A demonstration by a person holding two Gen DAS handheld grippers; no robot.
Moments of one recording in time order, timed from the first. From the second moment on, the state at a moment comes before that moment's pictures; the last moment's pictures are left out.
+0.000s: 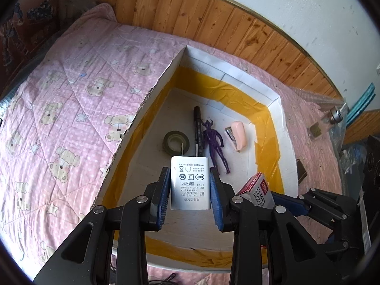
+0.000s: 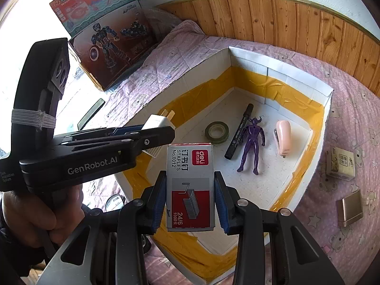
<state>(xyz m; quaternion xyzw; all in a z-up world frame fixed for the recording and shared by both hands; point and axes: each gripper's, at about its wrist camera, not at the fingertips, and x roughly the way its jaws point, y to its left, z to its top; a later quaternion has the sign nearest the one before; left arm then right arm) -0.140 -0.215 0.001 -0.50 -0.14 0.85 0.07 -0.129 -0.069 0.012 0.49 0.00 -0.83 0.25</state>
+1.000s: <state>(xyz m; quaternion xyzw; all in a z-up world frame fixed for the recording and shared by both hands) -0.170 -0.202 -0.053 -0.59 -0.03 0.80 0.06 -0.161 -0.104 -0.042 0.59 0.08 -0.77 0.24</state>
